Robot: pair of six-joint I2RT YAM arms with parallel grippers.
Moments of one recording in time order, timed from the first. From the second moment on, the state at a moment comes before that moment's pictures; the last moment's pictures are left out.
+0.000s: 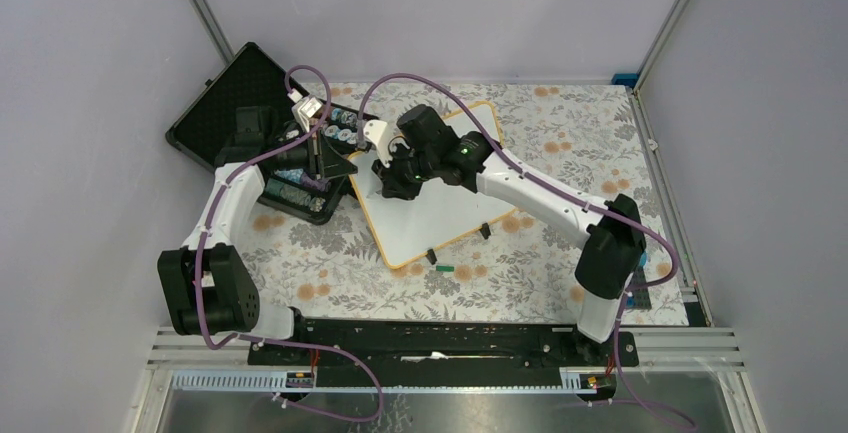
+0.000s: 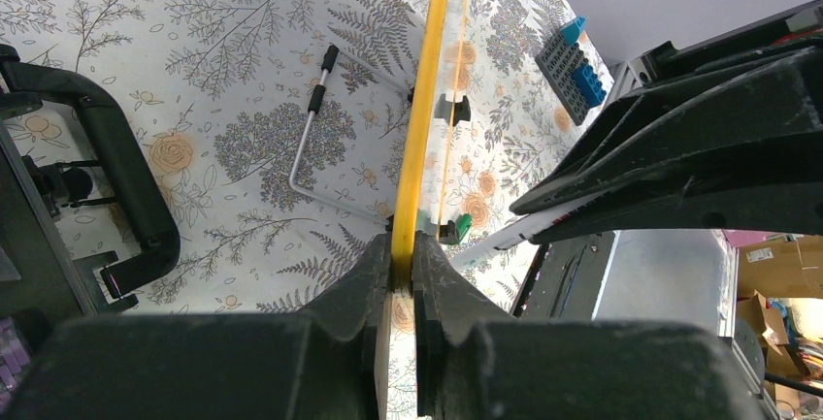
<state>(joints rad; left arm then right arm) 0.09 1.41 1.13 -0.54 1.13 0.09 0.90 1.81 1.70 -0.61 -0.34 -0.23</state>
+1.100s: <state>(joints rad) 0.09 1.41 1.13 -0.54 1.11 0.09 0.89 1.83 1.76 -0.62 -0.28 -0.26</state>
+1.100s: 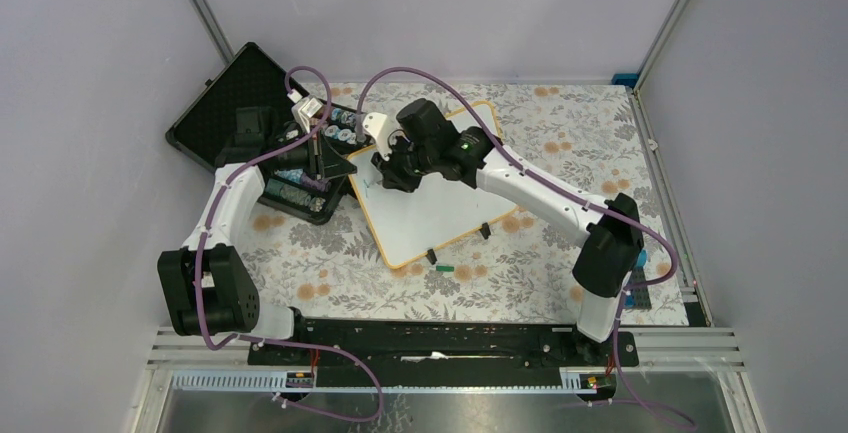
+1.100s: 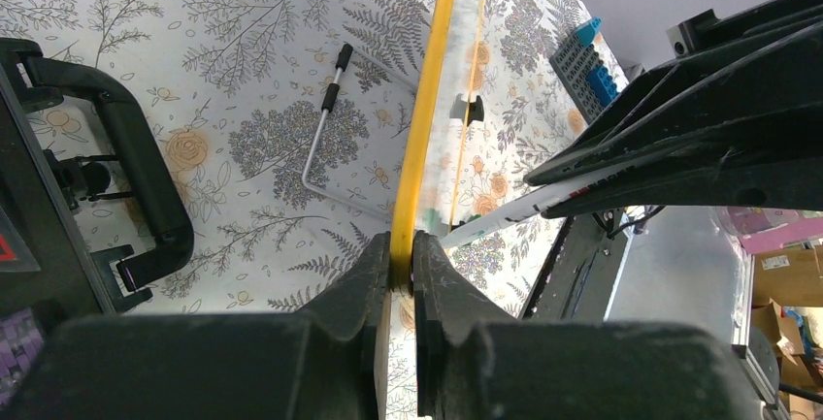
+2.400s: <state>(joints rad) 0.09 1.40 1.12 -0.54 1.10 0.09 0.84 1.81 1.77 -0.65 -0.28 -0.26</state>
